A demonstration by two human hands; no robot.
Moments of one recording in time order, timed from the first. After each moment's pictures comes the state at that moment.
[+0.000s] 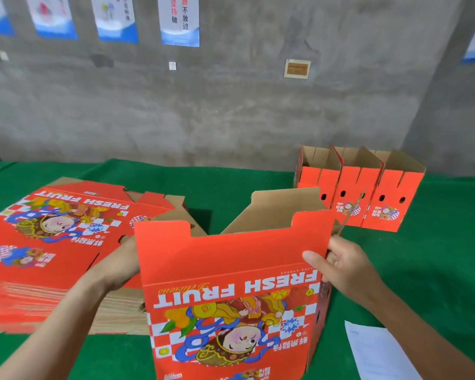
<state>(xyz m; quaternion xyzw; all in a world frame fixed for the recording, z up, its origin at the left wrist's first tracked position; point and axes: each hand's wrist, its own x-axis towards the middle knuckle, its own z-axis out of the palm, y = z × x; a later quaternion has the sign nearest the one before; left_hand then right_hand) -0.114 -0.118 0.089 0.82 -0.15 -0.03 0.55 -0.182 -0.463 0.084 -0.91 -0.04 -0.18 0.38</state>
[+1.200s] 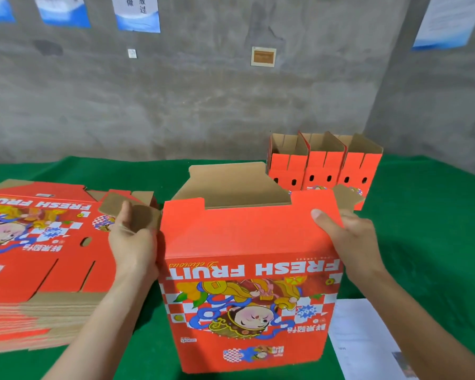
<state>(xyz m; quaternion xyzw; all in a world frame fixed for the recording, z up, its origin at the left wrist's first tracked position) -0.098 -0.198 0.073 0.58 0.07 0.18 0.79 -0.194 -0.484 0.092 -0.77 0.12 -0.33 0.53</state>
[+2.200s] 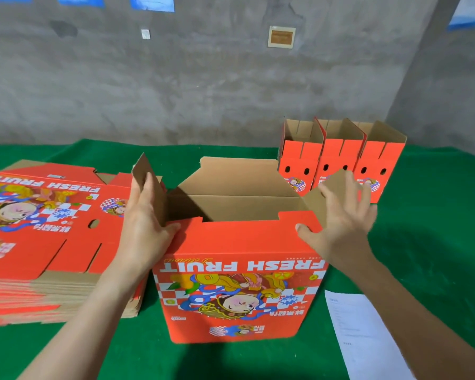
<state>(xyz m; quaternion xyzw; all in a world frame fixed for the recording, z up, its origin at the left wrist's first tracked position) -0.100 -0.189 0.077 0.87 -0.12 0.25 0.40 -0.171 -0.478 0.079 -0.93 0.13 -0.30 0.16</state>
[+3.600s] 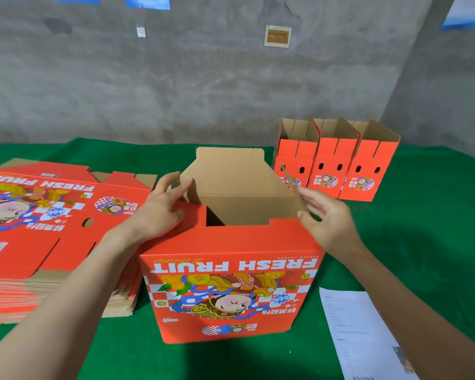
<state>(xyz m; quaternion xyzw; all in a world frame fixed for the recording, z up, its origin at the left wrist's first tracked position) -0.059 -0.198 0.086 0.92 -0.23 0.04 0.31 -0.162 -0.491 0.077 -0.85 -0.06 -0.26 0.46</state>
